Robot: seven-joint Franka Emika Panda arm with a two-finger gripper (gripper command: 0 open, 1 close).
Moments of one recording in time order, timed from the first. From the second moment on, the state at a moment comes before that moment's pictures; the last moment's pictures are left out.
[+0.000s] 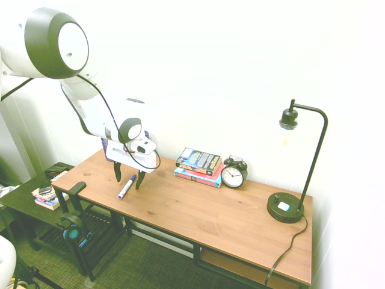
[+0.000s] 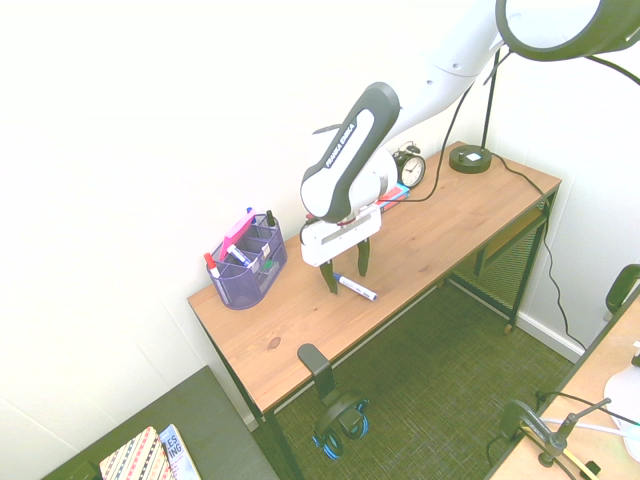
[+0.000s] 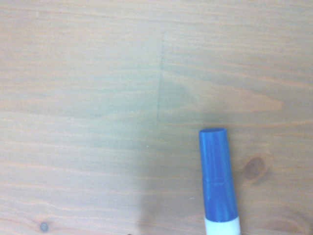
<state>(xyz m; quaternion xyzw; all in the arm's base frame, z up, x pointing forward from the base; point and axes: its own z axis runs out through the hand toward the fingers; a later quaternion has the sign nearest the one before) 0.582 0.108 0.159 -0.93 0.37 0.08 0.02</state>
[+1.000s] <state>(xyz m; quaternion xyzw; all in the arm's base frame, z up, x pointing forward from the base) 0.583 0.117 0.160 -0.92 0.39 0.05 -0.01</state>
